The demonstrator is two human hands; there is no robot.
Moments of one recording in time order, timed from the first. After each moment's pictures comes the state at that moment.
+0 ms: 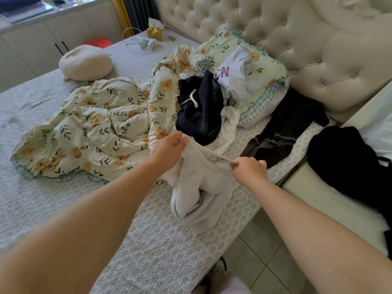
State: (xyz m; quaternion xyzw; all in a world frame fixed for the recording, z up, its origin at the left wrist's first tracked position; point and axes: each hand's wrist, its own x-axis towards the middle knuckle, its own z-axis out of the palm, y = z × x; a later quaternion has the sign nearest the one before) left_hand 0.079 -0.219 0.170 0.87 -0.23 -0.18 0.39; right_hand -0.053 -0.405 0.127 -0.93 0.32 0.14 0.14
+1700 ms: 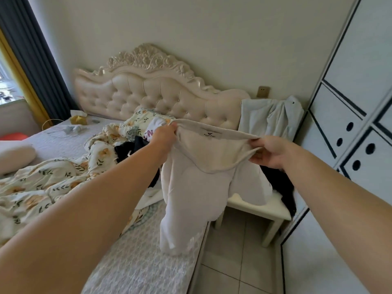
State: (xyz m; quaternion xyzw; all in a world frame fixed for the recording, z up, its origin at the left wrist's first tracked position) left_hand -0.076 -0.239 0.382 0.70 -0.25 -0.29 0.60; right_hand -0.304 -0.361 0.385 -0.51 0.45 -0.24 0.69
